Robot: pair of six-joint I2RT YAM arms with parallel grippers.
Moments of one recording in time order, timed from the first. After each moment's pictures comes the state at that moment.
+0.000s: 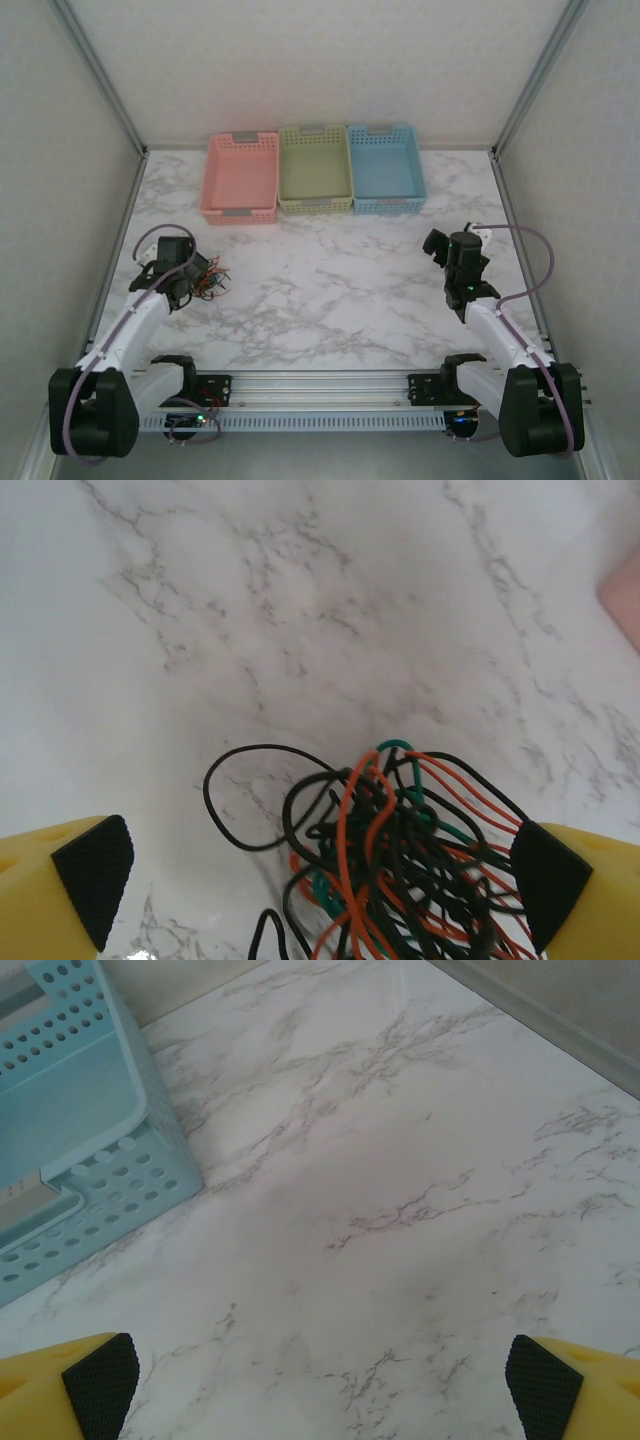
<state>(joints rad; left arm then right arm) -0.05 1.05 0.56 -0.50 -0.32 -0.88 0.12 1.02 0.44 0.02 0.31 0.48</state>
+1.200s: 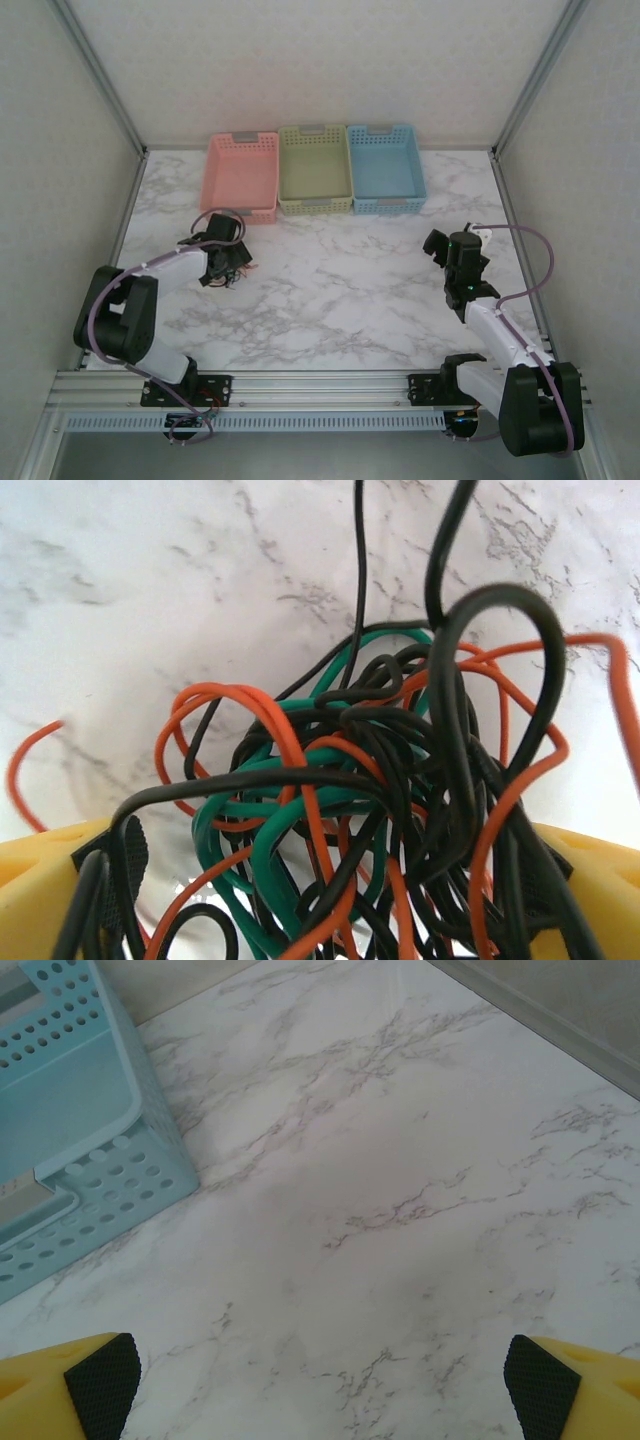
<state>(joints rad) -0.29 1.55 0.78 -0.40 -0.21 -0.80 0.12 1.03 0.44 0.01 0.31 0.48</state>
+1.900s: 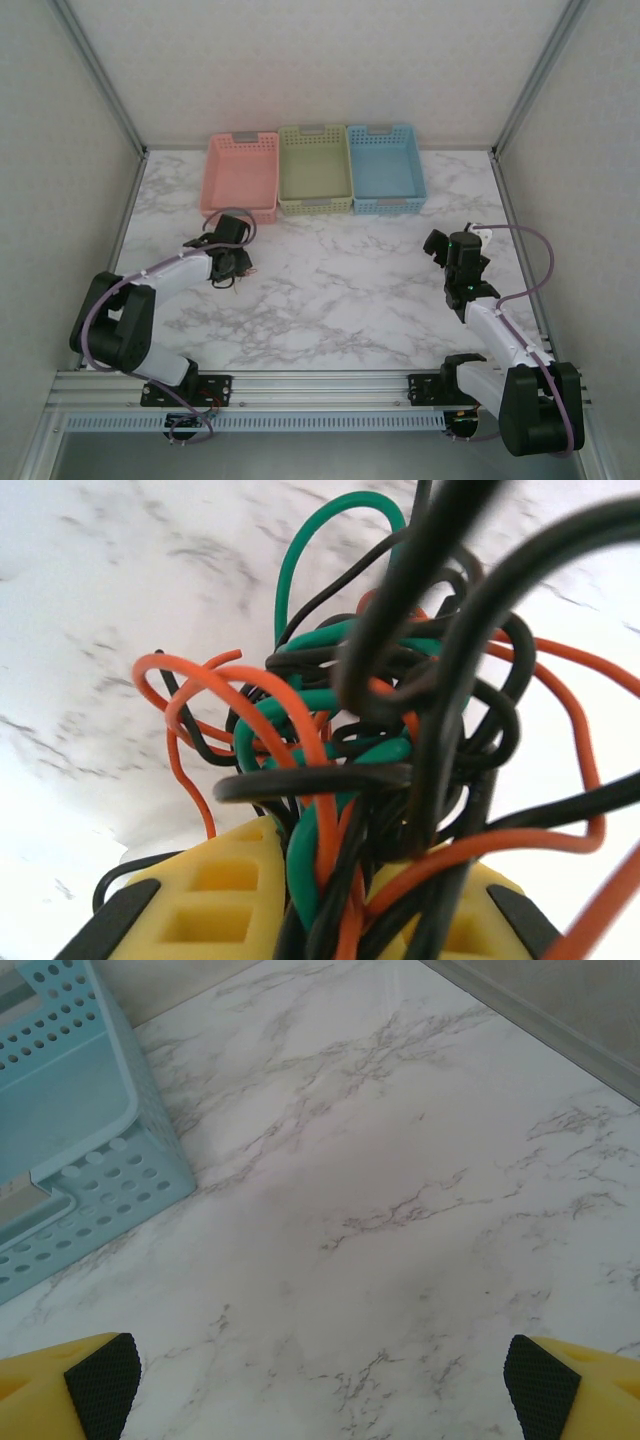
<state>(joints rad) -0.39 1.48 0.78 -0.43 -0.21 -0.74 0.12 1.03 0.44 0.01 0.32 0.48</state>
